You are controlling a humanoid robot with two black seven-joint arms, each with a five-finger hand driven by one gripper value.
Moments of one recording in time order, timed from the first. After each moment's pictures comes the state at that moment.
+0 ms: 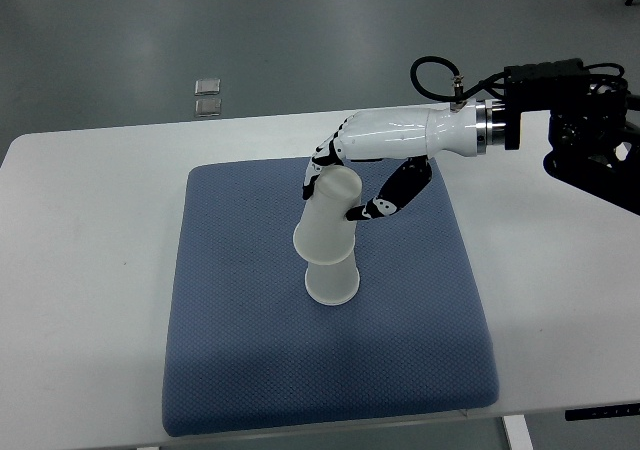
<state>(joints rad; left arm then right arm) -0.07 0.00 -0.15 -0.16 0.08 0.03 0.05 1.12 -0.57 0.33 1.32 -1.60 0.26 0.60</state>
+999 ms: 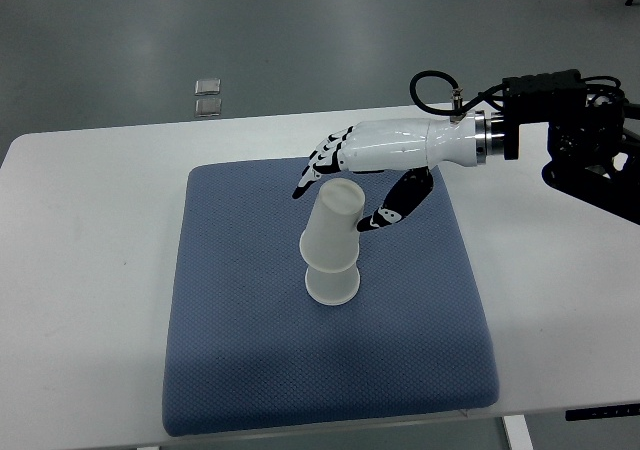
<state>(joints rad) -0.07 0.00 -0.15 -0.16 0.08 0.03 0.05 1.10 -0.57 0.31 1.32 -1.62 0.24 0.60</state>
